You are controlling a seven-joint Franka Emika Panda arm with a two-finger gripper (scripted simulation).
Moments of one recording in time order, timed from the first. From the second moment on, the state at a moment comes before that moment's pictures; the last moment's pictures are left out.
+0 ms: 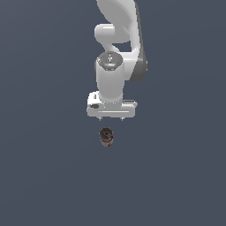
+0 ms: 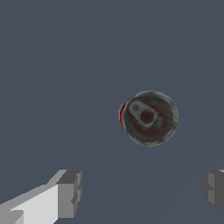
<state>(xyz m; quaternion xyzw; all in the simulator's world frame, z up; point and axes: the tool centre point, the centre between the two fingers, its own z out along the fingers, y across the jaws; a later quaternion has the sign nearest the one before) -0.010 -0.008 0.169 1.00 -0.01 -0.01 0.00</state>
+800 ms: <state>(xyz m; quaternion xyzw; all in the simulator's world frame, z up) -0.018 -0.021 0.169 1.00 -0.03 -0.03 0.01</state>
